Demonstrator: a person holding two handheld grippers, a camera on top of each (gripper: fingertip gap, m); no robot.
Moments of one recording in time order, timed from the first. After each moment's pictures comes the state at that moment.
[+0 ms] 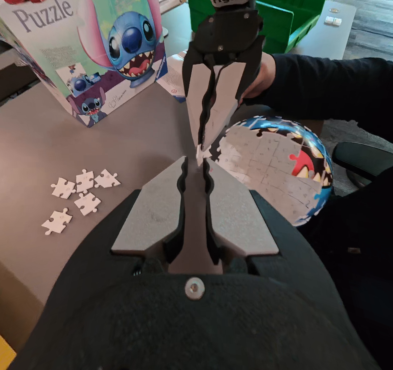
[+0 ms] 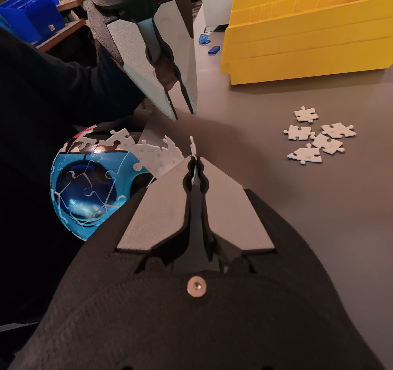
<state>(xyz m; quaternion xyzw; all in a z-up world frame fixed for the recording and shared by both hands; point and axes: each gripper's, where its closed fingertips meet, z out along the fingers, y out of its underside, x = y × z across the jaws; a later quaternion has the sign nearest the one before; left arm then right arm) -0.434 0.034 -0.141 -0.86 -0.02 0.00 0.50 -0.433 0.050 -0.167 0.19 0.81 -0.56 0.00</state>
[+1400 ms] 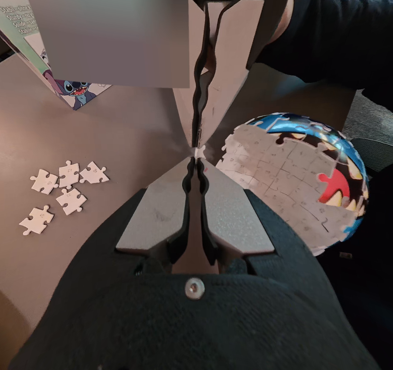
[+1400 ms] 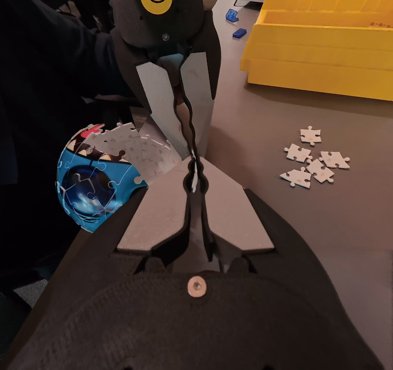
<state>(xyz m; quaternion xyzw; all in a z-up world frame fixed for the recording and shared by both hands) -0.435 0.055 -0.169 -0.89 -0.04 0.01 0.46 -0.438 0.044 -0.151 0.09 0.86 -0.51 0.00</state>
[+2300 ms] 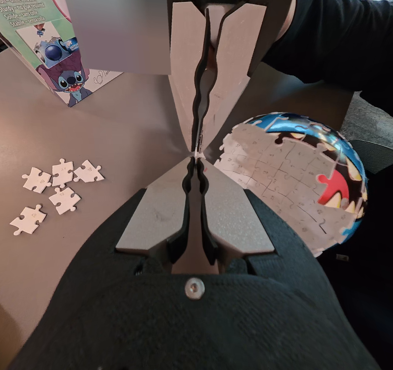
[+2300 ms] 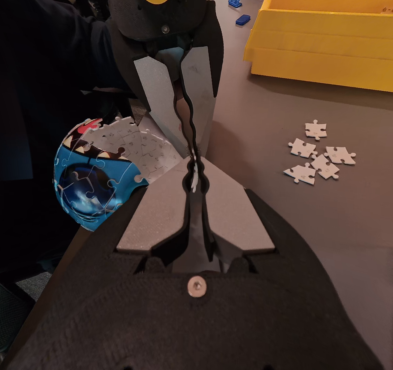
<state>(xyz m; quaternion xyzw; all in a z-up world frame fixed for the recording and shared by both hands) -0.432 0.056 -0.173 -0.89 -0.05 0.00 0.46 -0.435 0.043 -0.158 0.09 0.87 -0.49 0.01</state>
